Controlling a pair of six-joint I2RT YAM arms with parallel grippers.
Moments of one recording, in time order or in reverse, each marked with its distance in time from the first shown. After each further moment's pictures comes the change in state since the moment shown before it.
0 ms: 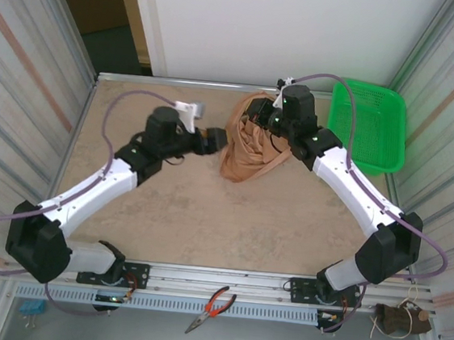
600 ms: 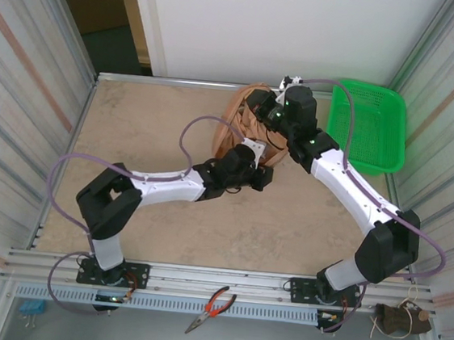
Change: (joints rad) left arm -0.322 0.507 0.134 0.190 -0.273 0.014; right arm -0.011 0.001 -0.066 0.248 -0.003 0.262
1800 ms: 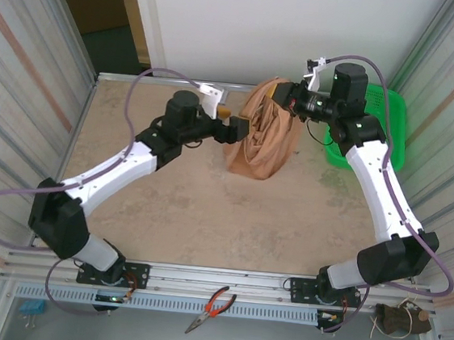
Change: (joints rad) left arm 0.324 -0.286 0.101 -0.140 0.270 0.225; right arm -0.240 -0.045 0.246 -0.415 -0.604 -0.271
